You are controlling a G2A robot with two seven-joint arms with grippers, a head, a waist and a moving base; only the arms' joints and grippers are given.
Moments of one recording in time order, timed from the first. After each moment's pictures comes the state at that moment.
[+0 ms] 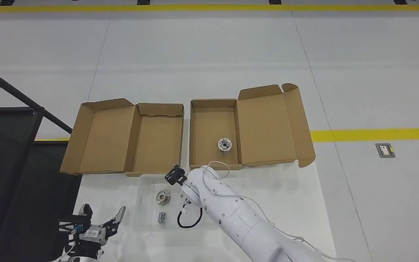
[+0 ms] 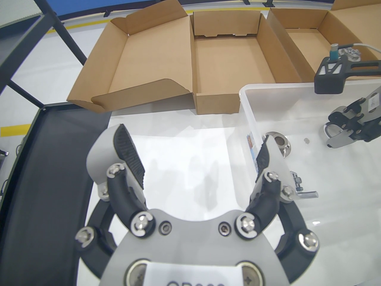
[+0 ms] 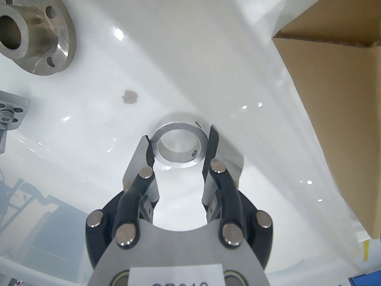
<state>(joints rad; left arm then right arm) 1.82 -1.16 -1.72 -1.82 1.22 -0.04 0.18 -0.37 -1.90 0.62 -0.49 -1.16 -0.08 1.02</state>
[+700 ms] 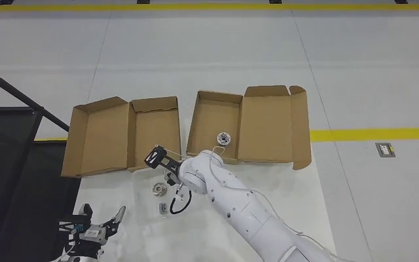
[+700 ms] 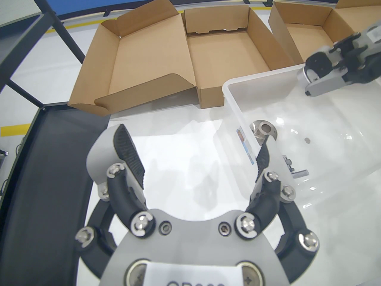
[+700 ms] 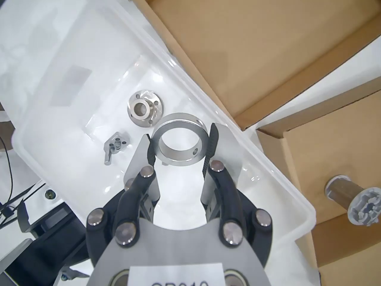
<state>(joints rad) 1.82 -1.16 -1.72 -1.82 1.22 -0.04 0.18 -0.41 -1.81 0.78 -0.82 -1.22 -0.30 0.83</state>
